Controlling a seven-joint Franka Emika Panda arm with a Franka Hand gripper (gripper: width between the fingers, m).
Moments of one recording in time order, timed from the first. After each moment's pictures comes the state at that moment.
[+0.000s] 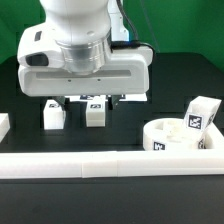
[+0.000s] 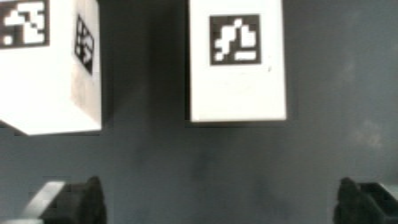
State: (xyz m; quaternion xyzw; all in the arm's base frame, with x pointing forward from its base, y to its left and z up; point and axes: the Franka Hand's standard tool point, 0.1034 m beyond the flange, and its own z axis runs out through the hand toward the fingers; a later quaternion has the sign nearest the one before) arm 0.546 -0.053 0.048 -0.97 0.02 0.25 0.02
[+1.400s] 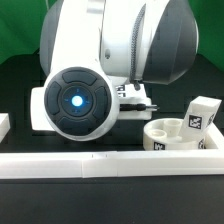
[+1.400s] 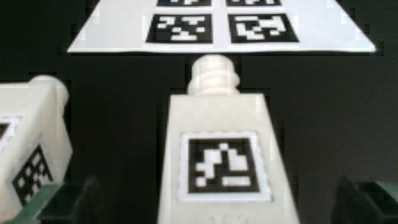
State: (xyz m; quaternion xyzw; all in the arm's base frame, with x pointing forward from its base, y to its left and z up) arm 0.504 -0.045 0.014 -0.85 0.02 0.53 0.02
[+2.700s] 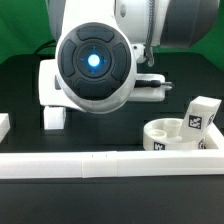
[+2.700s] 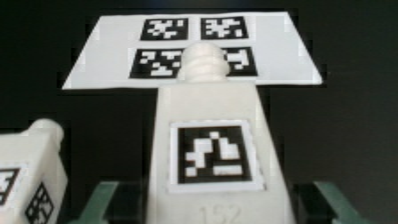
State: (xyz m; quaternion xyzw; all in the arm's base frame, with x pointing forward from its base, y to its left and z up) arm 0.517 -0.028 0.052 -0.85 0.03 0.52 0.01
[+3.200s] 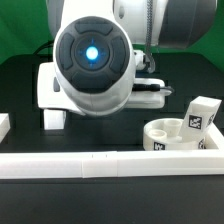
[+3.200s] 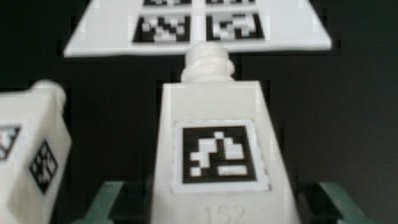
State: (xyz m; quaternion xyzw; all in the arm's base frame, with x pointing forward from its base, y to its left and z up) arm 0.529 -0.027 0.041 -0.88 0.04 0.47 0.01
